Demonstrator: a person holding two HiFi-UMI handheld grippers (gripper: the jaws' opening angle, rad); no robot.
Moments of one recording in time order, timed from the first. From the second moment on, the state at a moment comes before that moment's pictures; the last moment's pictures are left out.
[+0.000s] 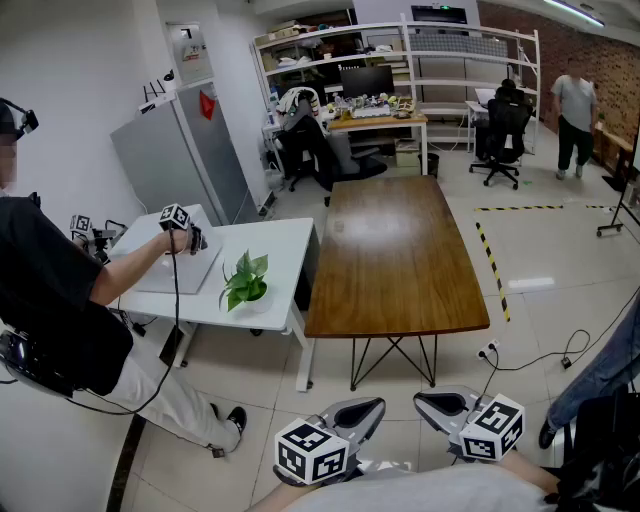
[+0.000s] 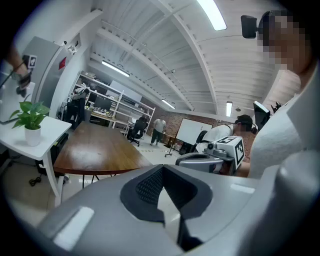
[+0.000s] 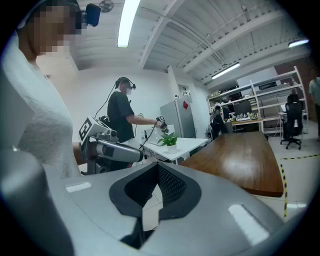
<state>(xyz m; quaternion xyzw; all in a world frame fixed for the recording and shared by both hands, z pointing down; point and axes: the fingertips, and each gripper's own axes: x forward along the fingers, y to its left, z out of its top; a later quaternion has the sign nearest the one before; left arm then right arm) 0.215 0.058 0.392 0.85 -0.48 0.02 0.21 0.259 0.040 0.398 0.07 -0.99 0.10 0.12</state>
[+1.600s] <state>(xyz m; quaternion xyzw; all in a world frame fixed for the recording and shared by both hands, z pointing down) -0.207 -0.044 0.444 0.77 -0.58 -0.01 0.26 -0.165 -0.093 0.445 -0.03 -0.99 0.06 0.14</state>
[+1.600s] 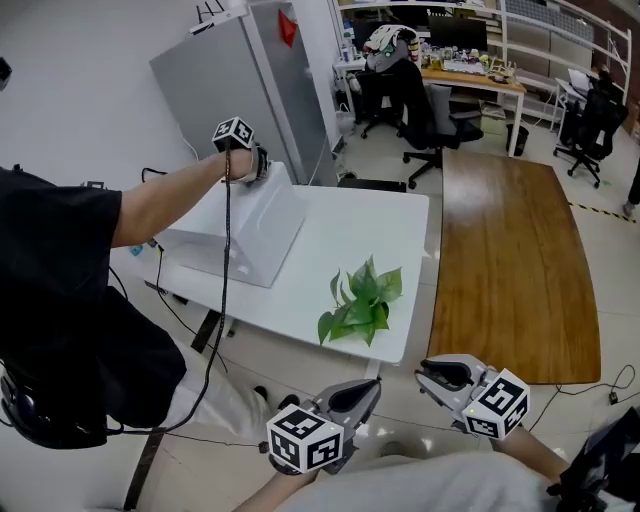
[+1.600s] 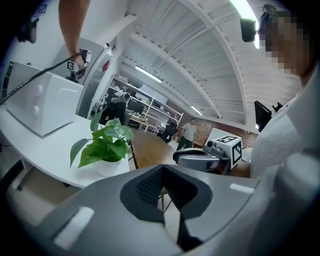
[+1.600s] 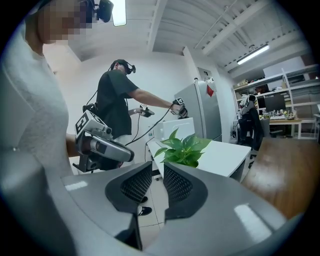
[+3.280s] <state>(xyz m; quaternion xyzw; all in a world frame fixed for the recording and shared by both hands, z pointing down) -0.292 0.001 0.471 0.70 -0.66 0.00 0.29 -0.339 -0.179 0.605 -0.05 -0.97 -0.02 0.24</state>
